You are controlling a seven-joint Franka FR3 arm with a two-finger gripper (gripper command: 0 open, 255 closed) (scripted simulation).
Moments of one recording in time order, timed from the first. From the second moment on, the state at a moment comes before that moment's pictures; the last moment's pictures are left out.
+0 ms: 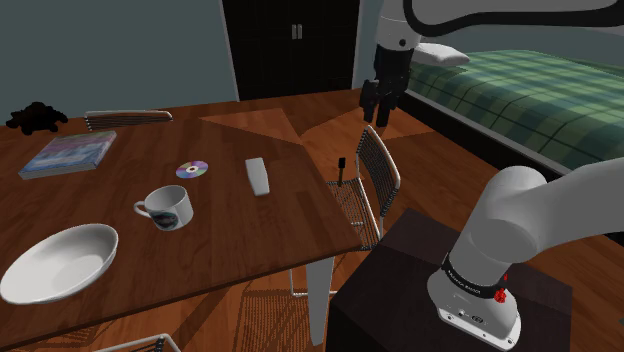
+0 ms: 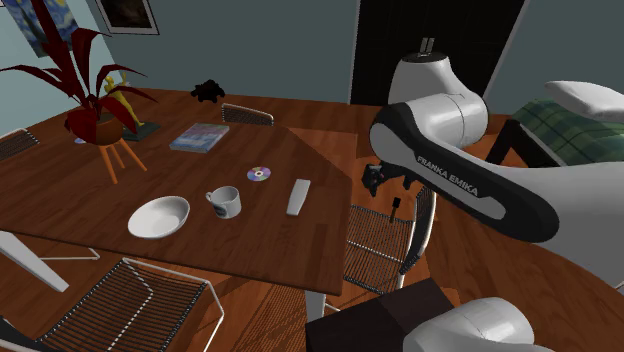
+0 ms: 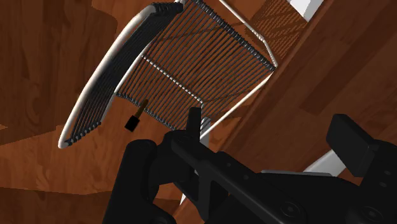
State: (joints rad) arm 0.01 -0.81 0.01 -2.39 -0.10 1.68 0.15
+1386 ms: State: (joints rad) arm 0.01 -0.13 0.18 -2.14 -0.03 2.04 0.55
